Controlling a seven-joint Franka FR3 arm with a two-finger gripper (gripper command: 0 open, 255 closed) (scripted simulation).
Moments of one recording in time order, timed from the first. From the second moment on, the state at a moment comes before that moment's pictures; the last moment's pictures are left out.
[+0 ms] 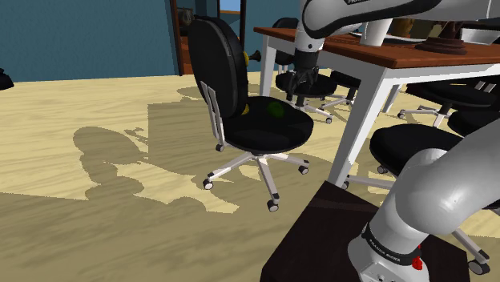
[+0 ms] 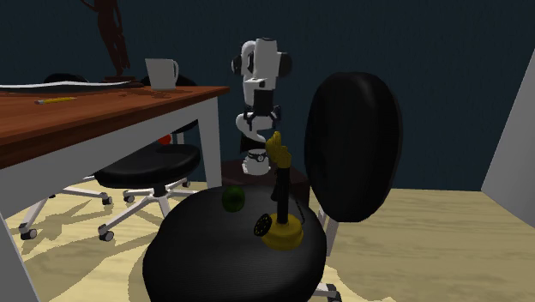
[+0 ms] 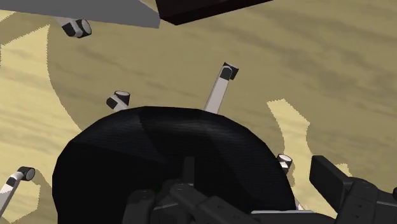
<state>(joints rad) -0.06 -0.42 -0.18 -2.21 -0.14 1.84 0.03</state>
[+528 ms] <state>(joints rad) -0.08 -0.15 -0.27 -2.07 -0.09 1.99 -0.05</state>
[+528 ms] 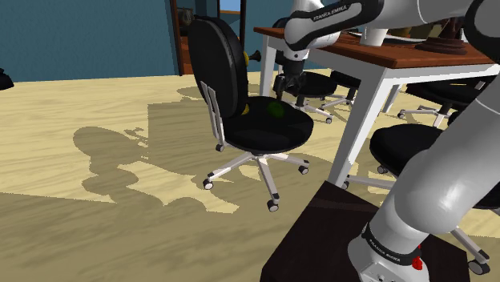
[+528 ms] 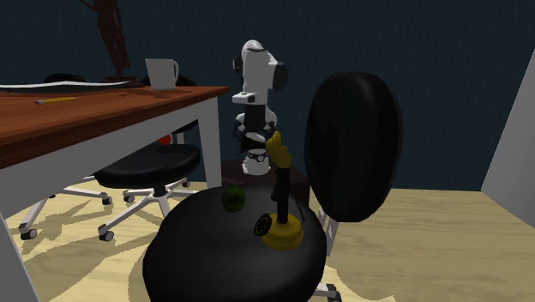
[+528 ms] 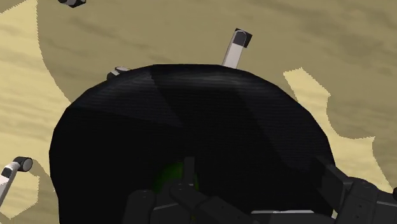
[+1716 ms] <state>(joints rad) -0.22 0.46 -0.31 -1.54 0.16 2.08 -0.23</state>
